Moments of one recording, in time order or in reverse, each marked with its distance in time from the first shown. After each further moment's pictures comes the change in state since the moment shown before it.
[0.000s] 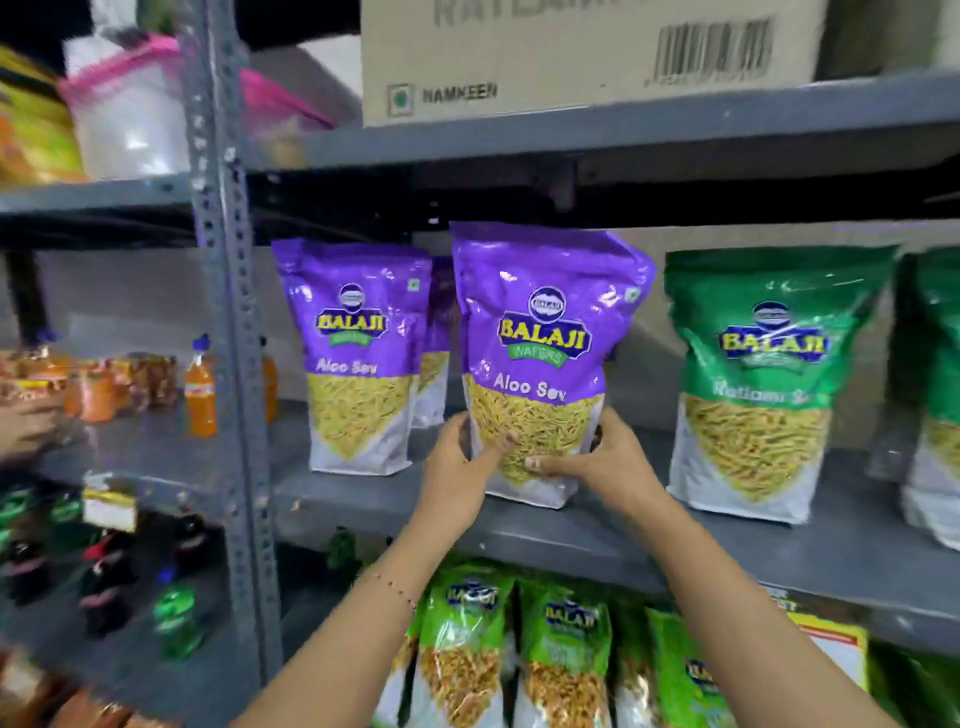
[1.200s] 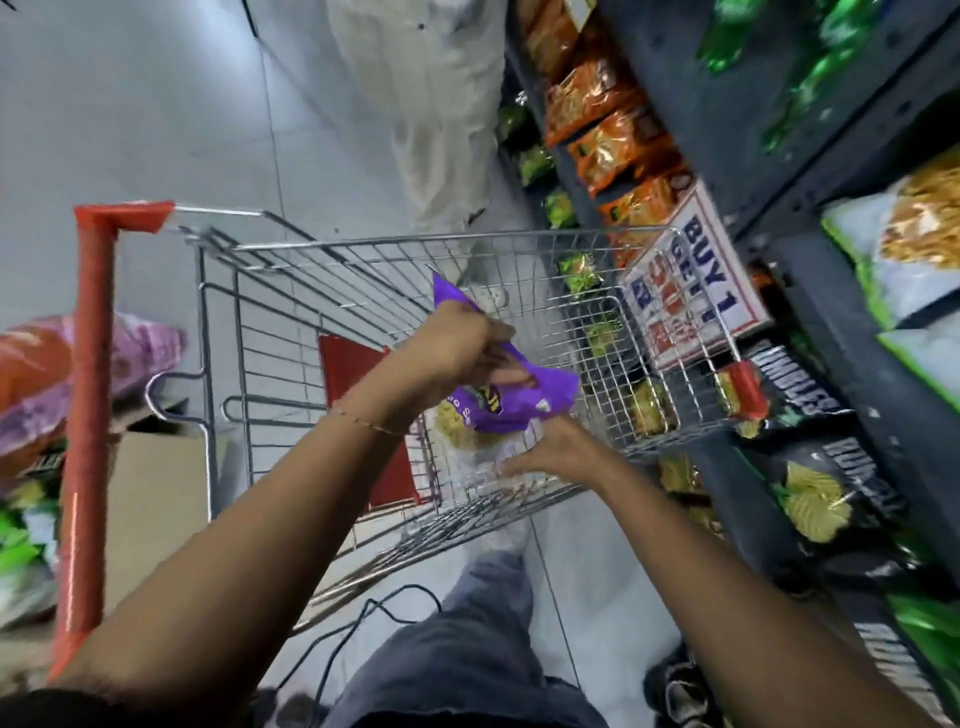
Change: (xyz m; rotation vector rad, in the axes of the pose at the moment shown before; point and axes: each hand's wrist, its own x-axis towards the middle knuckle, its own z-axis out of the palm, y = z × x) left_hand -0.396 -0.100 -0.280 -0.036 0.735 -1.243; right_hand -0.380 0.235 0.331 -0.238 -1.647 0.590
